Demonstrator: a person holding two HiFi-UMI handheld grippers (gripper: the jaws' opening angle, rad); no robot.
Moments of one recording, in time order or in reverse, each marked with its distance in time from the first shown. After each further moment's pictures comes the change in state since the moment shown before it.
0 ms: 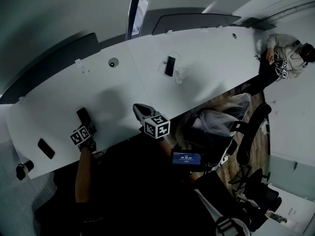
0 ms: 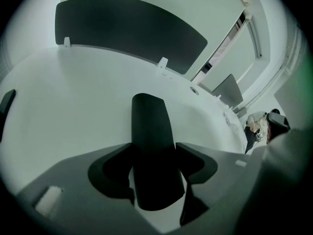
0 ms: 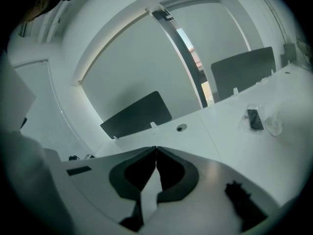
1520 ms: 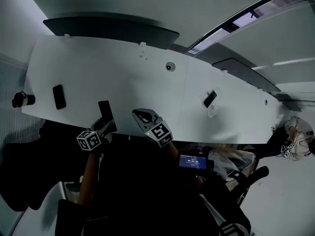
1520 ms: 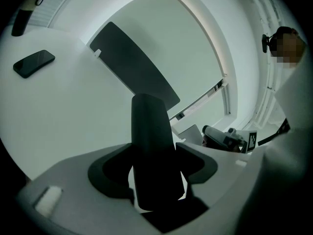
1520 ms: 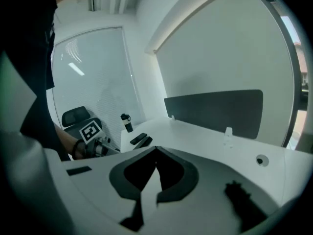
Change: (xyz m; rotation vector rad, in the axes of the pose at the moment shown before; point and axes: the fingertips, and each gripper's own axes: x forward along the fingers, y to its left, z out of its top) left arm -0.144 -0.023 -0.035 -0.275 -0.452 -0.355; right arm 0.063 0.206 -0.049 -0.619 0.192 0.607
